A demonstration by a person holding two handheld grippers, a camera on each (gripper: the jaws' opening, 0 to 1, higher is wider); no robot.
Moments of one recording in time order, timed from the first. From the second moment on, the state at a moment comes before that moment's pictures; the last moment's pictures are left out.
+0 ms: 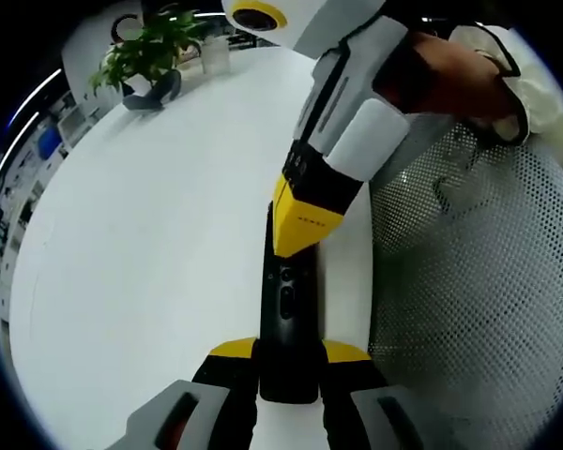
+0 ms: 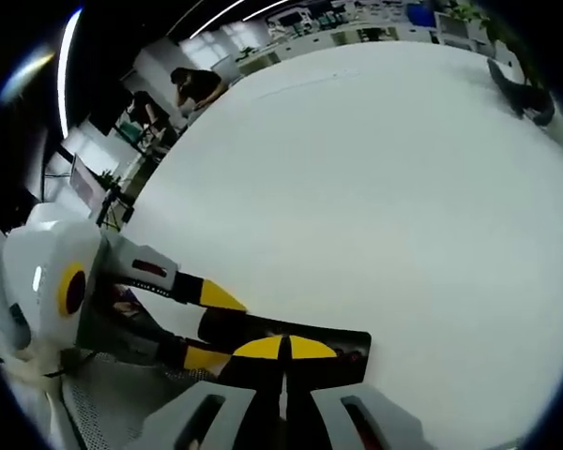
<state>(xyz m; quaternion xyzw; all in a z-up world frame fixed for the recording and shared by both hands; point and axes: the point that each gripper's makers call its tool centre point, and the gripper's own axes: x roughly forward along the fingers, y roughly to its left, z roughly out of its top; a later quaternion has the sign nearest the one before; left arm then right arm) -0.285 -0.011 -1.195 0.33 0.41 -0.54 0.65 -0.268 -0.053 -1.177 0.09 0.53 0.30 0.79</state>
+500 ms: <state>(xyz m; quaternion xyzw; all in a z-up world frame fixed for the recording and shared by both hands) -0.285 -0.011 -1.195 0.33 0.41 -0.54 0.65 -0.272 -0.051 -1.180 0.09 0.54 0.30 0.78</state>
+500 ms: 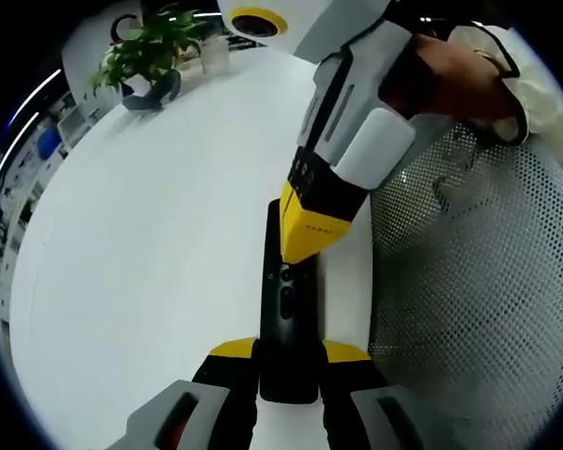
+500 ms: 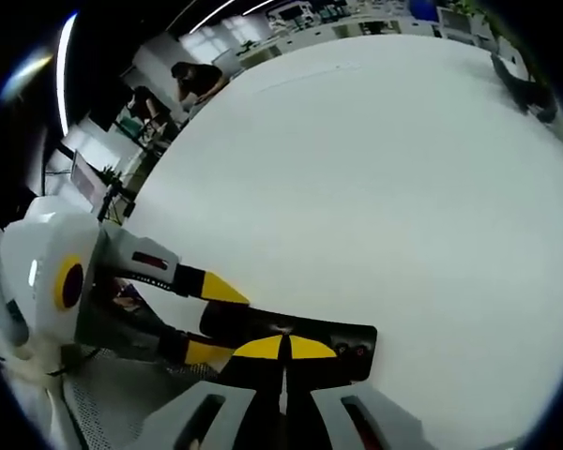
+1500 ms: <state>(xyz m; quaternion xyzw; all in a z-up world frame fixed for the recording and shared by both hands) -0.285 -0.012 -1.196 0.34 0.42 -0.54 0.64 -0.274 -0.051 -1.183 0.06 0.53 0.30 0.79</state>
